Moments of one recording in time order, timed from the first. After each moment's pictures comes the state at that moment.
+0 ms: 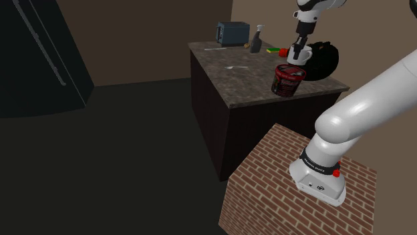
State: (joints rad) arm -0.31 -0.35 -0.46 -2.14 -0.22 1.82 -0.73
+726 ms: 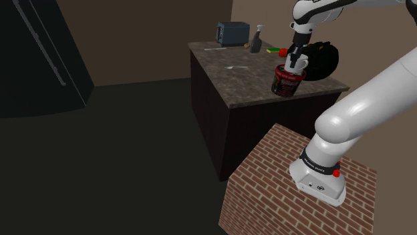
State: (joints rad) arm -0.31 -0.33 -0.48 -2.25 -0.23 1.94 -0.72
